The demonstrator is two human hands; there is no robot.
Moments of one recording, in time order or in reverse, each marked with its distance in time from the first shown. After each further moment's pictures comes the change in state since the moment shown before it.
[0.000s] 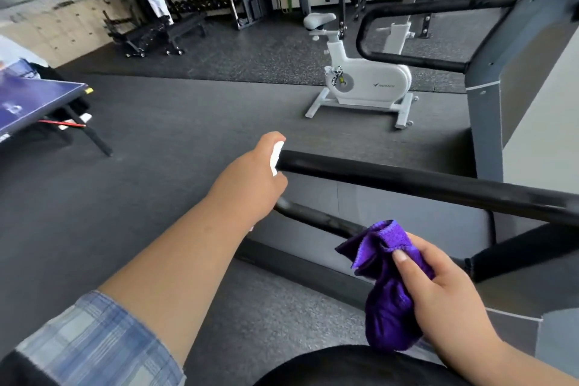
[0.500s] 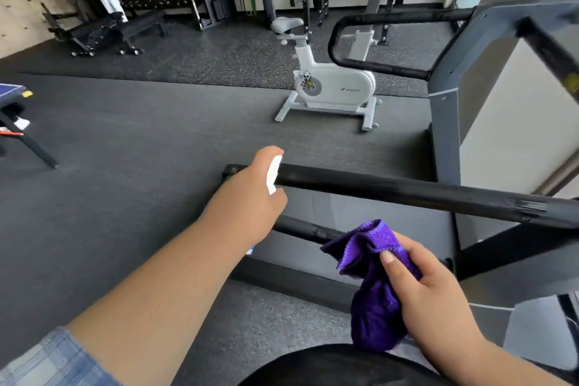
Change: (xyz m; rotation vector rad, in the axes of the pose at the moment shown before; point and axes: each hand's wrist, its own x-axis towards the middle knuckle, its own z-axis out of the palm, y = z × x) left_hand 0.007 -0.014 0.008 -0.147 -0.047 0.061; right_hand 0.000 -0.026 0.029 -0.014 0.081 -0.019
